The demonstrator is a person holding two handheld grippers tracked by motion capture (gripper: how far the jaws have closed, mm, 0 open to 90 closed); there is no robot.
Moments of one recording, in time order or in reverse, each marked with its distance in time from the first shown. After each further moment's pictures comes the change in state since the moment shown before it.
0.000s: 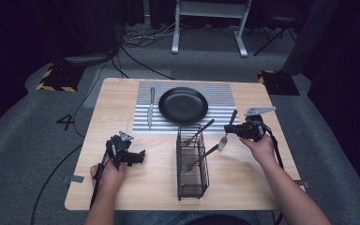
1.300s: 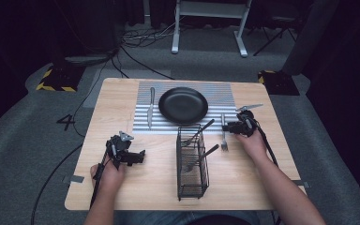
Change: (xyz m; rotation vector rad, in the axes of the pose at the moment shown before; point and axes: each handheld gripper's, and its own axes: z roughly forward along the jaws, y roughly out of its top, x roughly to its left) left arm 0.000 0.000 0.000 0.001 -0.001 -0.001; right arm -0.048 -0.011 0.050 0.165 -0.209 0.158
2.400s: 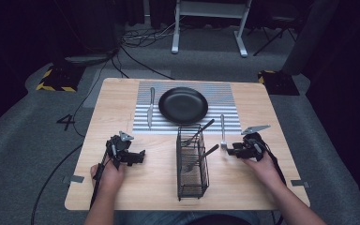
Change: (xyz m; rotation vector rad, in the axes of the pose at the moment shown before) left arm 0.000 0.000 0.000 0.000 0.001 0.000; right arm 0.048 -0.061 -0.048 0.062 0.050 -0.102
